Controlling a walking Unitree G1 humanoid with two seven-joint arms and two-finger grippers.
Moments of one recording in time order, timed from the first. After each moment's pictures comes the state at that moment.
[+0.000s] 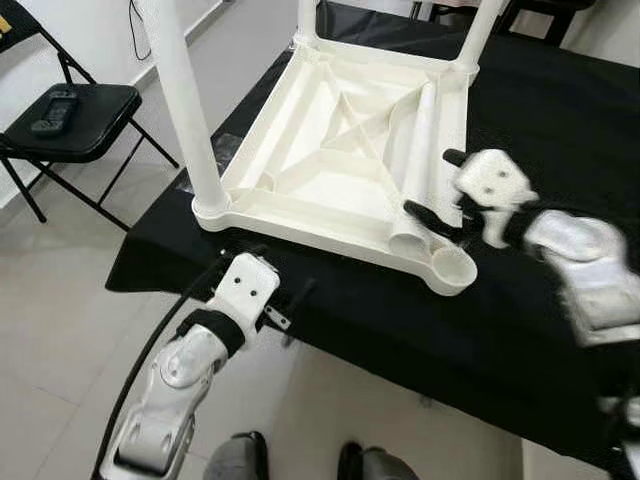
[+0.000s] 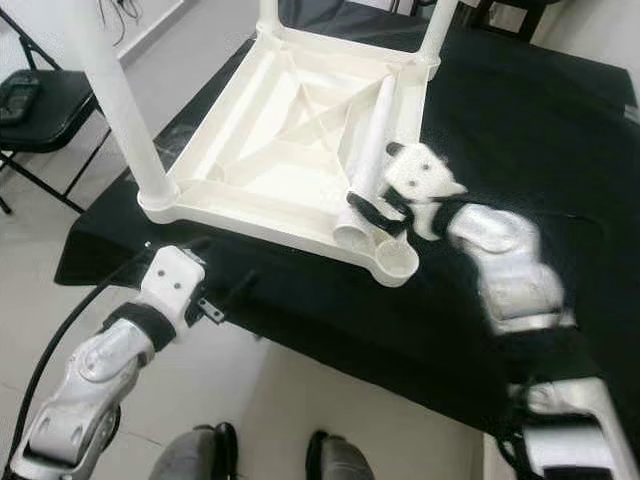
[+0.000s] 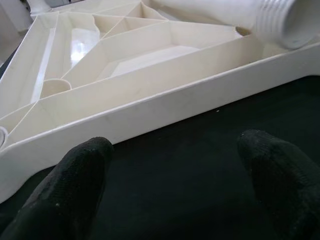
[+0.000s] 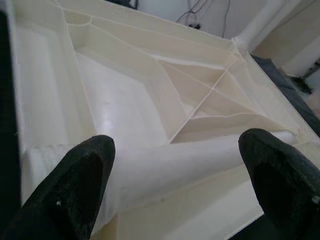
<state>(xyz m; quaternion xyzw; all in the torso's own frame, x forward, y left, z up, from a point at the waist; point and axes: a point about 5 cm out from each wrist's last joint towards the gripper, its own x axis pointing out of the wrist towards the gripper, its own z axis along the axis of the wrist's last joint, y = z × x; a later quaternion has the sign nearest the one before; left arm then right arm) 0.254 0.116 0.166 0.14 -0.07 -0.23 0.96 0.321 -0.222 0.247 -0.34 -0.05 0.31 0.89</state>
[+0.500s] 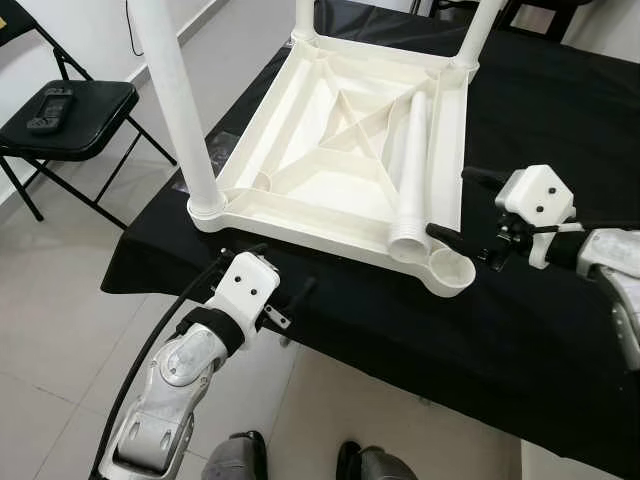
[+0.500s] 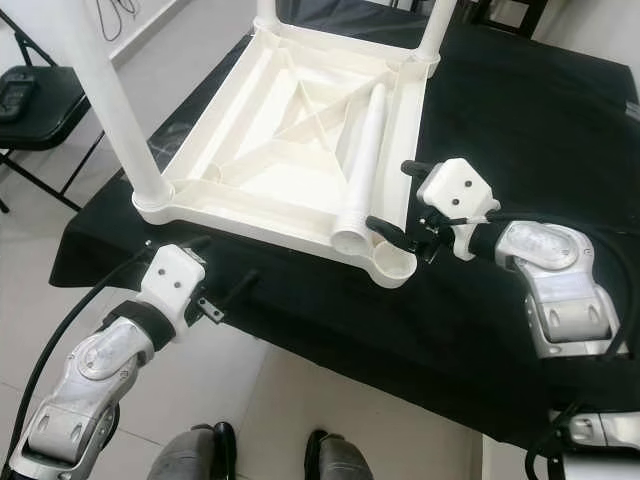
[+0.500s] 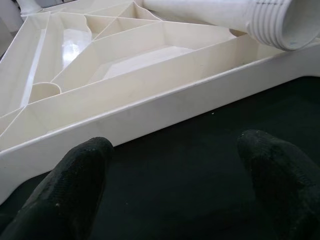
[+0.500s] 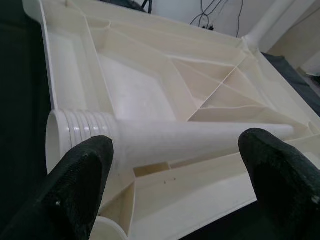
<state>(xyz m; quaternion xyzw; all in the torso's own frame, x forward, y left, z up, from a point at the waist) 0.255 0.115 0.166 0.14 -0.07 -0.24 0.96 0.302 -0.238 0.255 -0.31 -0.06 0.33 0.89</state>
